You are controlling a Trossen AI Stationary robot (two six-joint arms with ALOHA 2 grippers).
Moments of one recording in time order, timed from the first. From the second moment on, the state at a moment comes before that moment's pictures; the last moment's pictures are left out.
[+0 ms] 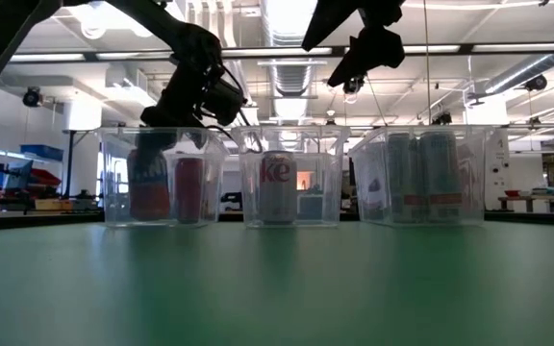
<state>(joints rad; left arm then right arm) 0.58 1.91 1.53 -1.53 -0.21 0.15 0.16 1.57 1.32 -0.63 0.29 0.61</state>
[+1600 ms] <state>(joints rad) 0.69 1.97 1.98 -1.33 -0.36 0.20 0.17 1.57 1.38 -0.68 0.20 0.70</state>
